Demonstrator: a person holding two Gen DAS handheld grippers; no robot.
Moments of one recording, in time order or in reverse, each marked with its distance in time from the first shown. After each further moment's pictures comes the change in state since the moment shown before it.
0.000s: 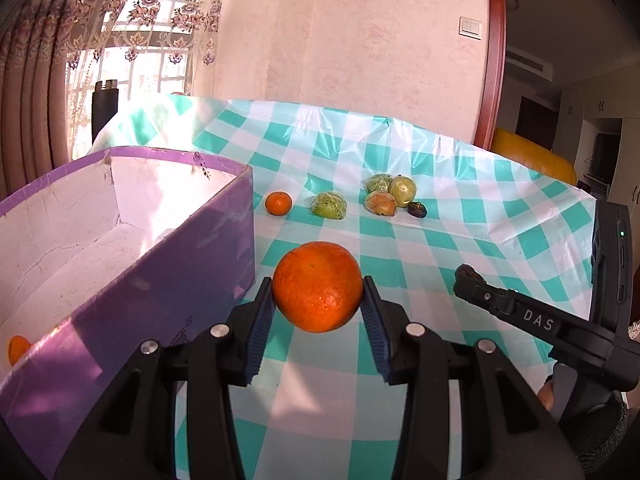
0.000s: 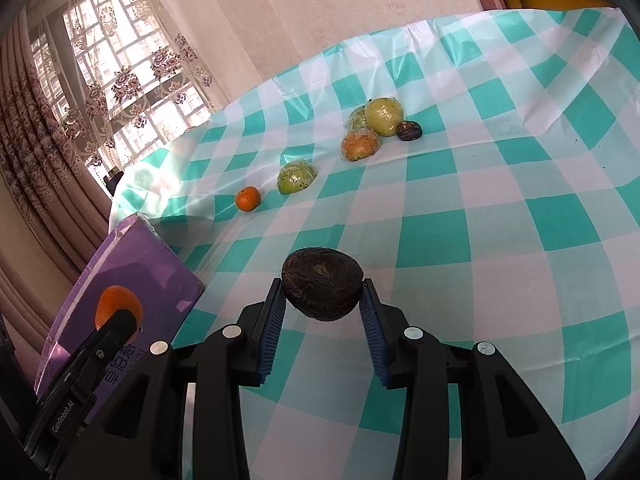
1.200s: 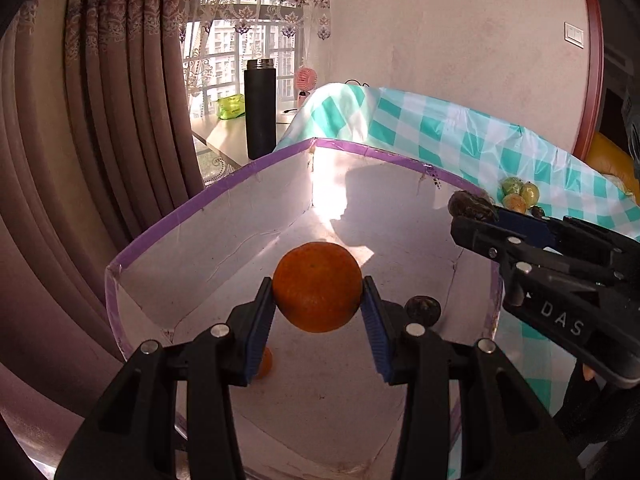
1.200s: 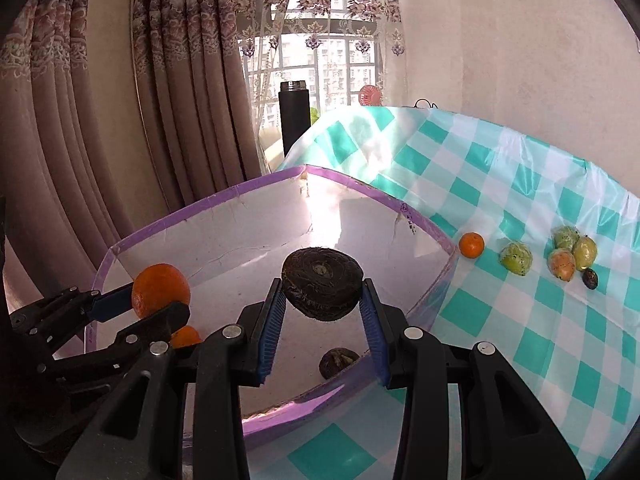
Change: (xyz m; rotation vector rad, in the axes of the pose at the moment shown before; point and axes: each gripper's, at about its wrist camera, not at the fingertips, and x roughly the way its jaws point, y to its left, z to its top) left arm -0.091 0.168 0.037 -0.090 0.177 0.319; right arm 0.032 0.288 -0.016 -0.685 0.157 0.129
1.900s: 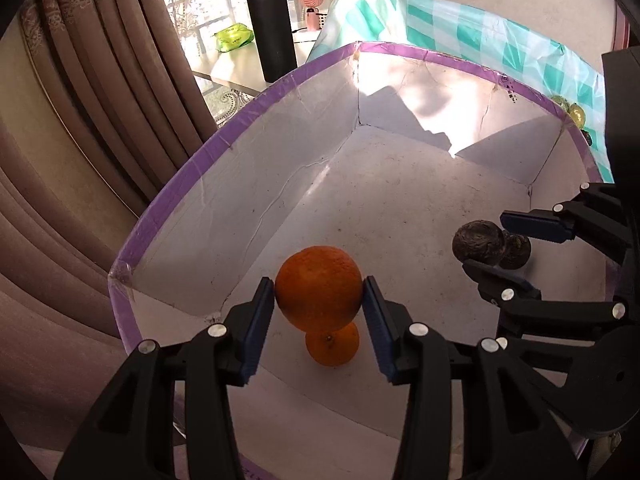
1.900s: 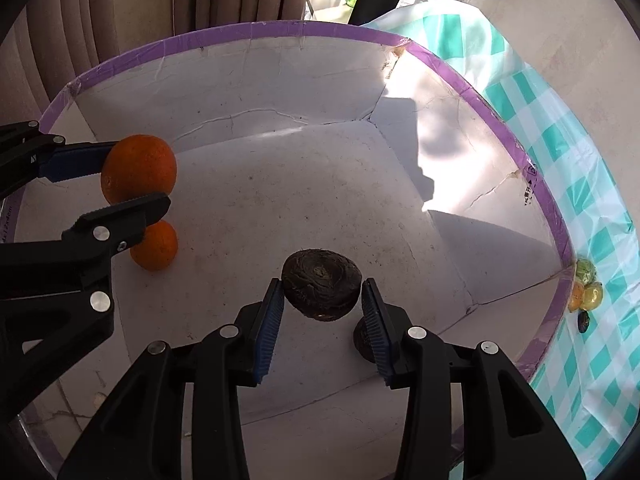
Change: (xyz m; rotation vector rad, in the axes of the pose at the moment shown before) left arm 0.070 0.038 0.008 0.114 0.304 0.091; right arm 0.088 0.060 -0.013 -0.263 0.402 -0.034
